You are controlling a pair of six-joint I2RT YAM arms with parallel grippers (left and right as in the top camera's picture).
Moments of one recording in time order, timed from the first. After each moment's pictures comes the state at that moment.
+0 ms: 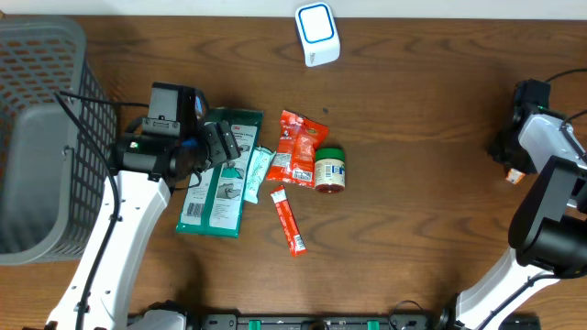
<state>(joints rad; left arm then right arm) -0.15 1.36 1.17 -0.91 0.12 -0.51 -0.34 2.00 1.32 -0.67 0.42 0.27</state>
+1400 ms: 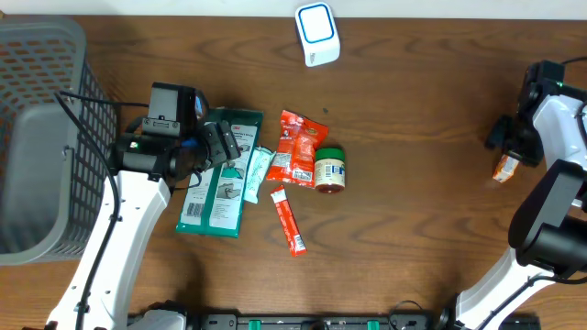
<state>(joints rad) -0.15 1.36 1.17 -0.91 0.12 -0.51 -0.34 2.00 1.52 -1.00 0.23 0.25</state>
